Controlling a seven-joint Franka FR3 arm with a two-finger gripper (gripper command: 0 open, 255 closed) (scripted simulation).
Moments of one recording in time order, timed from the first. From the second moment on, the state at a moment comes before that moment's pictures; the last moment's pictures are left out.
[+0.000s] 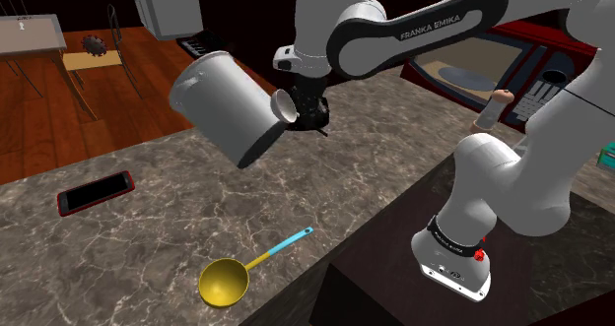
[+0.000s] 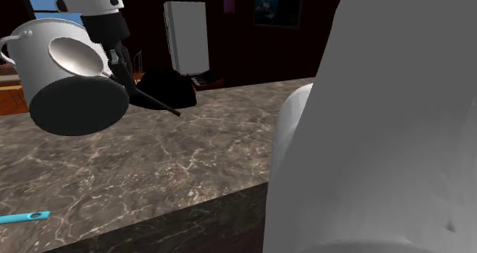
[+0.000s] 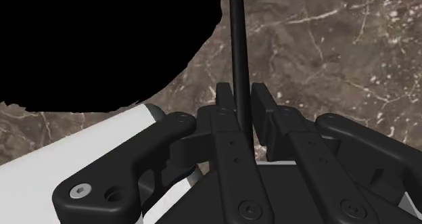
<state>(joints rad) 0.79 -0.29 -0.44 -2.28 -0.30 2.02 -0.88</state>
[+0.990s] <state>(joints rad) 0.88 0.18 -0.38 -1.77 -0.08 1.95 -0.85</state>
